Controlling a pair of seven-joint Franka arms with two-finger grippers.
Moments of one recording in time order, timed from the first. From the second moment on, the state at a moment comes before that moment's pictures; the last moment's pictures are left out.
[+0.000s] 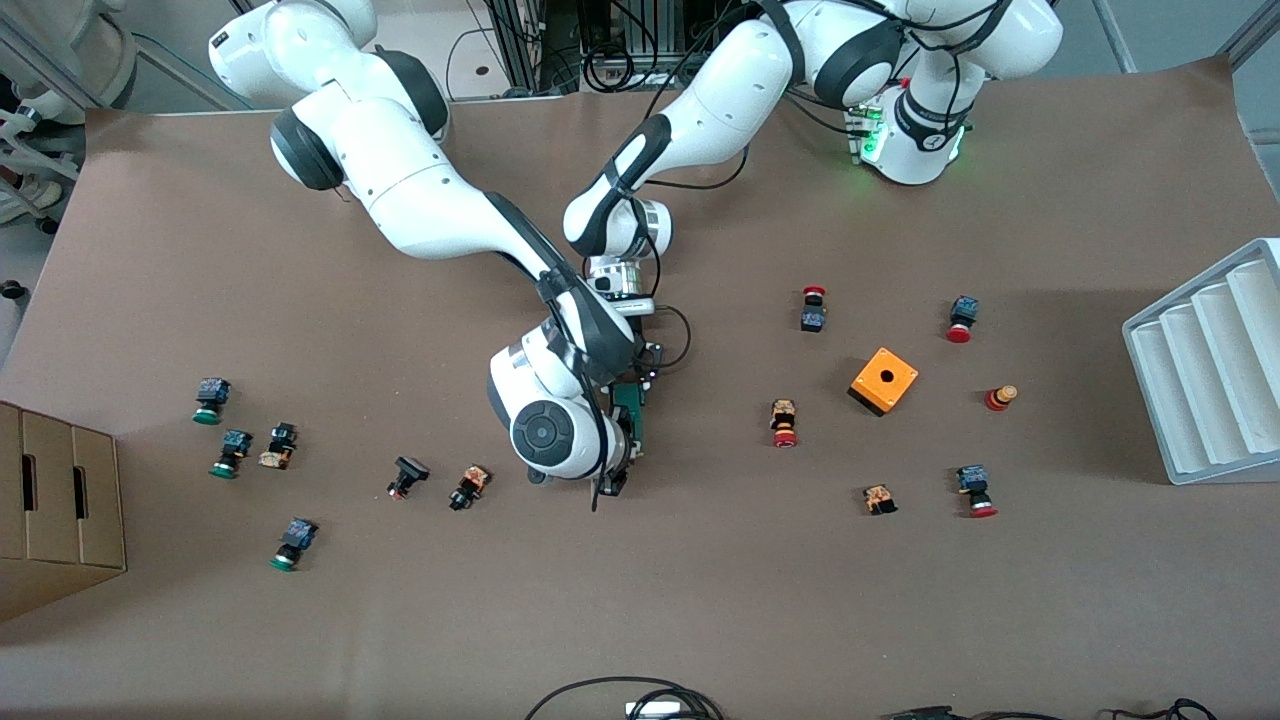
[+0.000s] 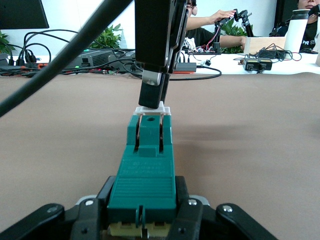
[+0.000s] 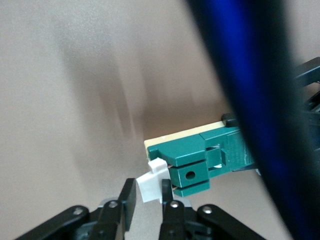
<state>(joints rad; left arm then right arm) -1.08 1.01 -0.06 -1.56 1.76 1.97 -2.54 0.61 1.04 -0.03 -1.00 0.31 2.01 2.21</state>
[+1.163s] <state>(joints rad) -1.08 1.01 -0.06 -1.56 1.76 1.97 -2.54 0.60 1.04 -0.02 -1.00 0.31 2.03 2.23</state>
